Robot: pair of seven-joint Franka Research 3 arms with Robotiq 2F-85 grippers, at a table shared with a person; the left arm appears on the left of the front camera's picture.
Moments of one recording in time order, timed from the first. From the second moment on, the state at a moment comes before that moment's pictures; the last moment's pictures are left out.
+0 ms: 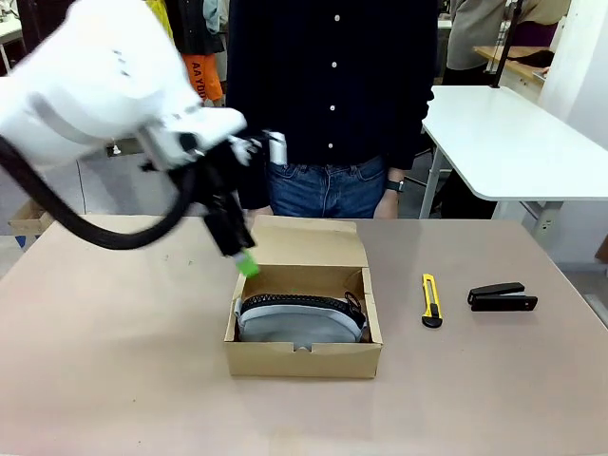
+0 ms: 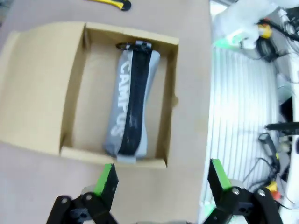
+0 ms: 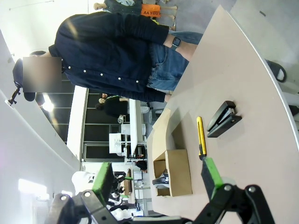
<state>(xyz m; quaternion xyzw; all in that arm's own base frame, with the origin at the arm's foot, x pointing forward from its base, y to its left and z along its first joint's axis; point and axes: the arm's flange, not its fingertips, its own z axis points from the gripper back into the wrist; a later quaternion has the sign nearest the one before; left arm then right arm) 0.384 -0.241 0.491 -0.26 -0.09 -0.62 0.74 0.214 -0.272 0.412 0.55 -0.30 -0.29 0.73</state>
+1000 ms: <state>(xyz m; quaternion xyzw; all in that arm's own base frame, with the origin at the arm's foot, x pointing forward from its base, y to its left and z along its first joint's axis) 0.341 0.016 0.446 -0.41 -0.17 -0.29 0.85 0.214 -0.272 0.412 0.55 -0.30 -0.29 0.73</state>
